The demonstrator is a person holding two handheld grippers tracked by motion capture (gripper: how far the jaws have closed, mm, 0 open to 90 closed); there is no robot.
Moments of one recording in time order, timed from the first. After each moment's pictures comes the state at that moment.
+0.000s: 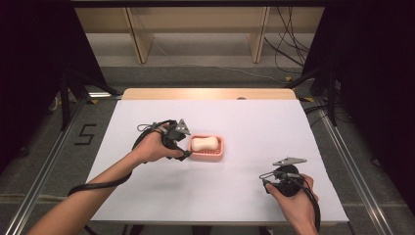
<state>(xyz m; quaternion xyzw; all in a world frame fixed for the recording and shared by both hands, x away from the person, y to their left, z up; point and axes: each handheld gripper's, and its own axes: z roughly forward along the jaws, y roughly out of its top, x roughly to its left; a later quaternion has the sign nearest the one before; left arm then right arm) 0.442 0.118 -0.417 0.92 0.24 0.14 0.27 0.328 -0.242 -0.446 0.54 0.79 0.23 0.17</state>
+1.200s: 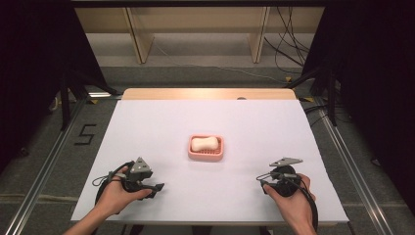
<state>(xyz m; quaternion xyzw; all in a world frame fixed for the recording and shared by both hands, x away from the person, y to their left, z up) 0.344 0.204 -0.480 0.86 0.37 0.13 0.33 0.329 -0.237 -0.450 0.52 0.80 0.23 0.17</state>
